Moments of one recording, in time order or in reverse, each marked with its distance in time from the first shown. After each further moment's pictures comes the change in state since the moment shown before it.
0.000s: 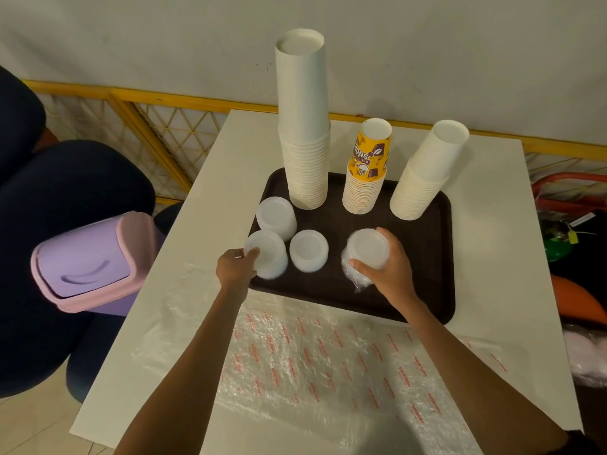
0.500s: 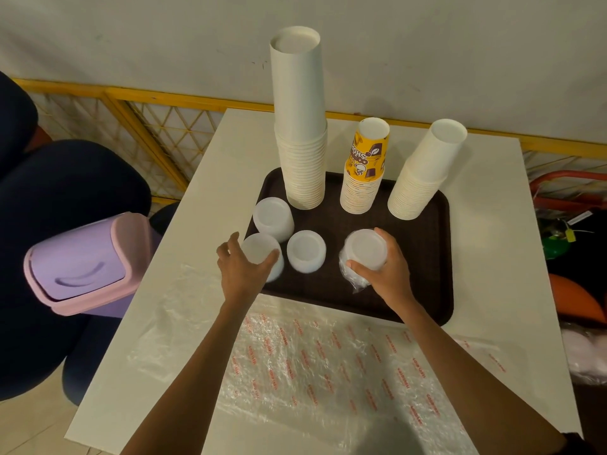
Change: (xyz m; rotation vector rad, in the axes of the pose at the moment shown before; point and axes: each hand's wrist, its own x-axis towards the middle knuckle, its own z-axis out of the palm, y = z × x) left_hand -0.015 -0.005 0.010 0.447 0.079 0.375; right_hand -0.001 0.001 0.001 0.009 0.014 -0.002
